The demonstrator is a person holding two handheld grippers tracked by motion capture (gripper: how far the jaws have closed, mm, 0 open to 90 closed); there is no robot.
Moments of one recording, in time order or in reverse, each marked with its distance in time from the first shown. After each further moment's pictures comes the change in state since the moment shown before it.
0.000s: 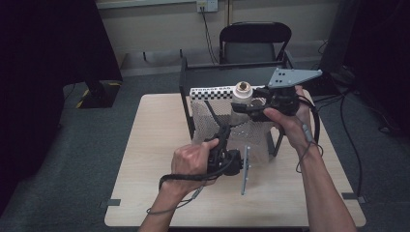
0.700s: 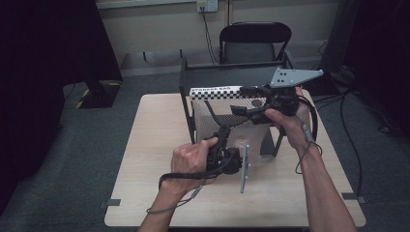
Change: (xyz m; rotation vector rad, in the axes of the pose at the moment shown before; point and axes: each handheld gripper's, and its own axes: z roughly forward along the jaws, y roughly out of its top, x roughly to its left) left arm 0.003 -0.001 0.004 -0.037 -0.022 -0.049; right arm -0.003 0.001 -0.004 -0.065 0.044 0.029
